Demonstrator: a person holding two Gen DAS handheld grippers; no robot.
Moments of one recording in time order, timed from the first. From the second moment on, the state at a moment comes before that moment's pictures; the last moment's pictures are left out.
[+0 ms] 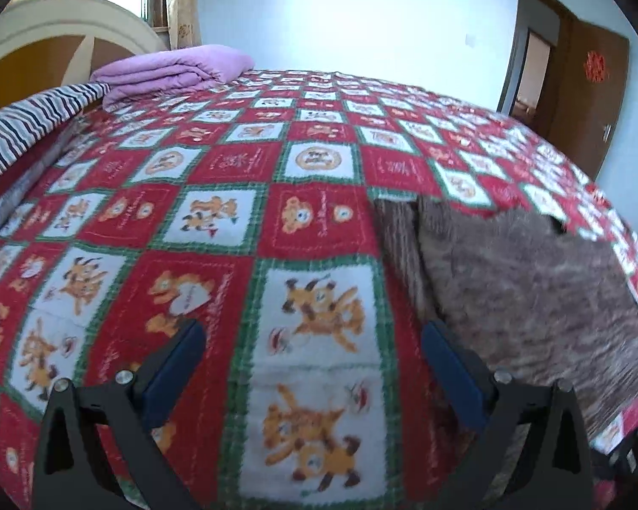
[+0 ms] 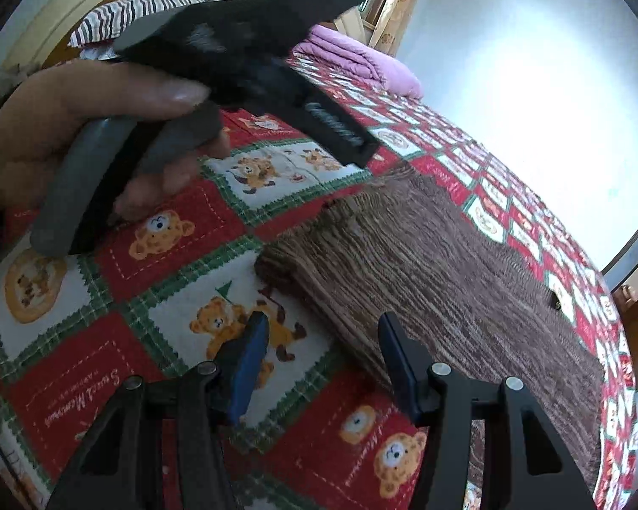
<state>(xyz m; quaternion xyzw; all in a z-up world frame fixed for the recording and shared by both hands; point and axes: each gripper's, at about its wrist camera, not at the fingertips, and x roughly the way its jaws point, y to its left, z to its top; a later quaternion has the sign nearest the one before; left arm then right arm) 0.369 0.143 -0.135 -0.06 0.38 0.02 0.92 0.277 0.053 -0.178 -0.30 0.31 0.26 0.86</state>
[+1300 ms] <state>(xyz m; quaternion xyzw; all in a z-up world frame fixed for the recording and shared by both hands) 0.461 0.114 -0.156 -0.10 0.43 -0.10 0.89 0.271 0.093 -0.189 -0.40 0.25 0.20 0.86</state>
